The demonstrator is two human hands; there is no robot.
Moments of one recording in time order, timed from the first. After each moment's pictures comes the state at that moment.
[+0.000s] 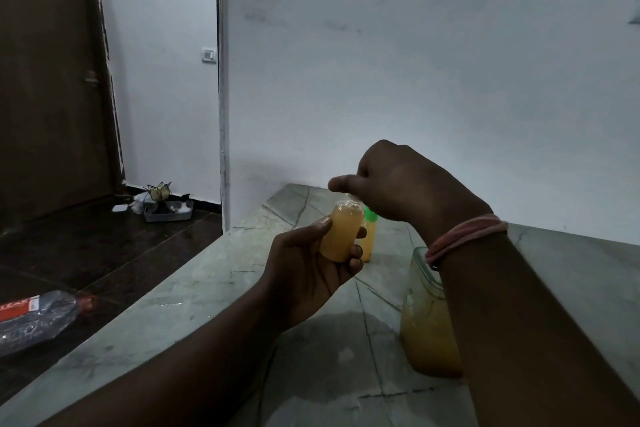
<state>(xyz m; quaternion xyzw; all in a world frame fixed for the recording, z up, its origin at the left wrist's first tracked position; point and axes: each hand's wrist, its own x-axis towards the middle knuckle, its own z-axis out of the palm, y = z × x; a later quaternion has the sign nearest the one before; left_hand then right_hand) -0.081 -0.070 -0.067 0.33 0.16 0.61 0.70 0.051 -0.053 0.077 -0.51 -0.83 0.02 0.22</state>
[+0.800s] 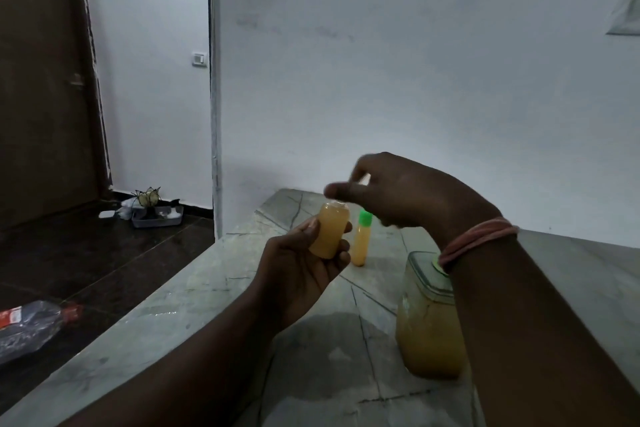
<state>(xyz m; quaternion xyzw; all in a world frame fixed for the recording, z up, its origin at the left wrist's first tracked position) -0.086 -0.067 -0.066 0.33 0.14 0.67 0.65 0.061 -0.052 0.078 -0.48 -0.85 0.07 0.20</state>
